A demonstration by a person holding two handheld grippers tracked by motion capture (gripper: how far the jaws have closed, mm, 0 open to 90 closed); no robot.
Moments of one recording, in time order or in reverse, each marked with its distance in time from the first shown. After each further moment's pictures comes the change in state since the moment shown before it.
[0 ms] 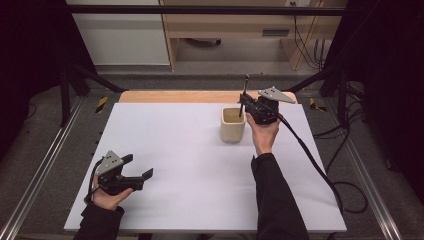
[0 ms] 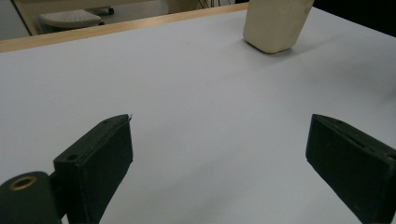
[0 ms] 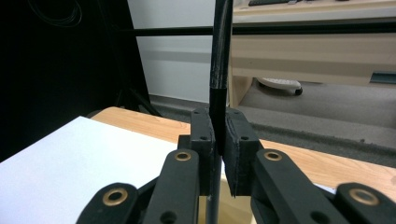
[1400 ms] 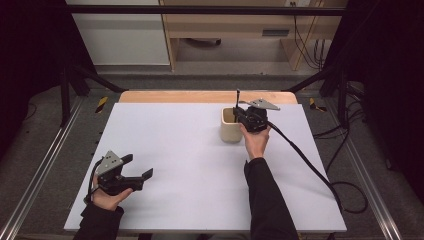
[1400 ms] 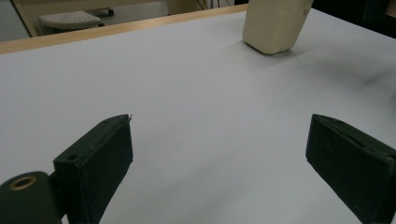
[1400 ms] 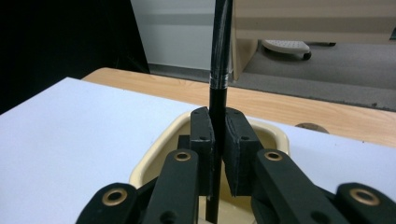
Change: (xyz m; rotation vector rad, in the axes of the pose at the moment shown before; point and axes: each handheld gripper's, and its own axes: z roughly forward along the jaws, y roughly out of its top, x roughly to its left) left arm 0.000 0.000 -0.001 -0.001 0.000 0.005; right arm -0.004 -0.051 0.035 0.132 0.005 0.022
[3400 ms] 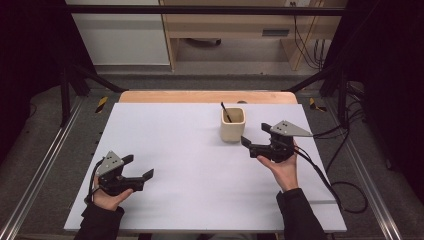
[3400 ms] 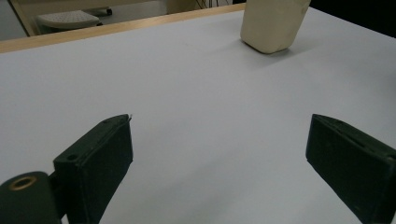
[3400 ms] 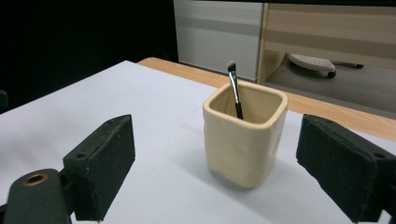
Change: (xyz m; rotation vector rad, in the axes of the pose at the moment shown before) left arm -0.002 0.000 0.001 0.001 -0.005 0.002; right arm 0.016 -0.013 -0.123 -0.024 0.124 -0.109
